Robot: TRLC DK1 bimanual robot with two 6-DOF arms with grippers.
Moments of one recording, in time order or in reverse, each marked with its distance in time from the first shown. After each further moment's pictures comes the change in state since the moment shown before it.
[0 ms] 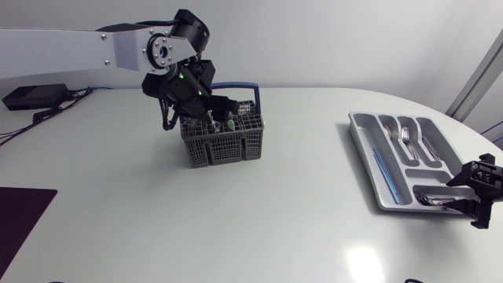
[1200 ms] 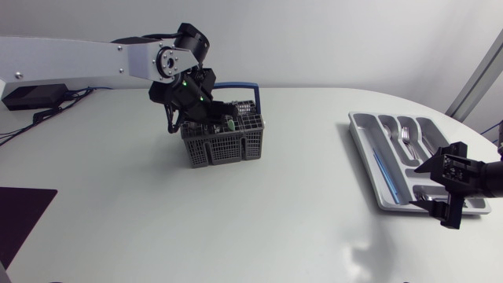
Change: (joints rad) left arm 0.027 0.076 0.017 0.044 0.039 0.018; right arm 0.269 -0.361 -0.229 -0.005 -0.028 0.175
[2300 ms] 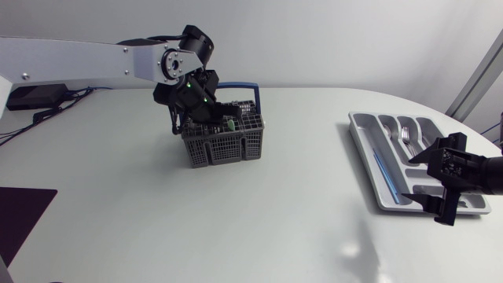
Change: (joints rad) left arm -0.013 0.014 0.008 0.001 0.000 -0.035; right arm 0.089 -0.142 -0.032 -0.001 -0.026 0.082
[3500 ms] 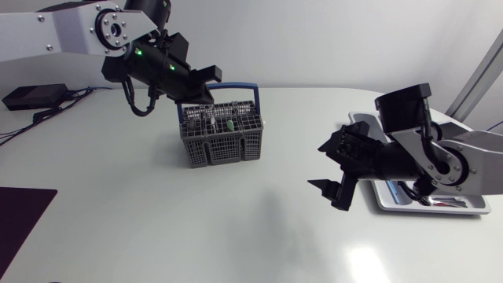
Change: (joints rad) left arm 0.072 -0.240 -0.082 0.000 0.204 -0.128; right arm 0.715 0.078 0.002 0.304 0.180 0.682
